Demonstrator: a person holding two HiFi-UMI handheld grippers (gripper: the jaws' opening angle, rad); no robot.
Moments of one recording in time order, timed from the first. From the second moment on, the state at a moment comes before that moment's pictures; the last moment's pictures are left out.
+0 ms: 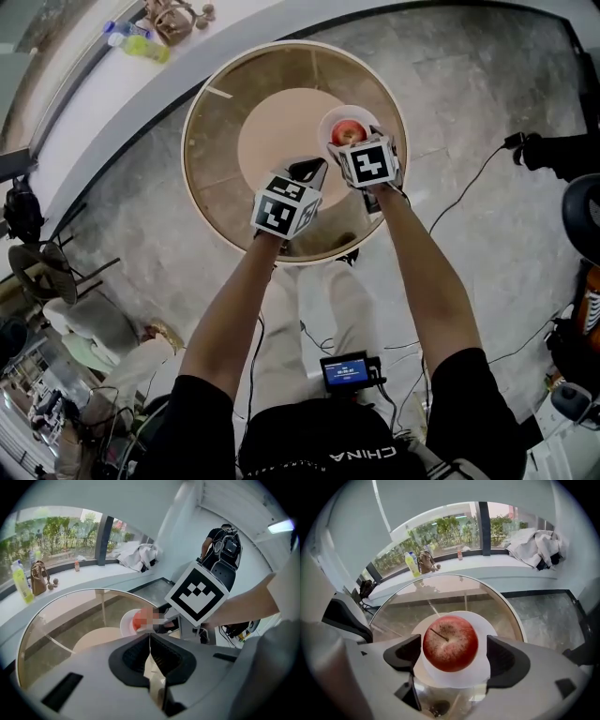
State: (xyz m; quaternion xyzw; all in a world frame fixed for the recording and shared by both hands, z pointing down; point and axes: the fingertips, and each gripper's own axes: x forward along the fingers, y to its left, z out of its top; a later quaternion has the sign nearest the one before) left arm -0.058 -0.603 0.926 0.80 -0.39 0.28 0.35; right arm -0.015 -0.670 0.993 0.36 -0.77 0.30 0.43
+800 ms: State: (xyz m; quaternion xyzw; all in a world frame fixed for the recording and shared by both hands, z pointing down) left arm -0.061 -0.543 0.710 0.83 -0.37 0.28 0.32; right arm -0.015 -0.583 0.700 0.34 -0.80 0.41 0.27
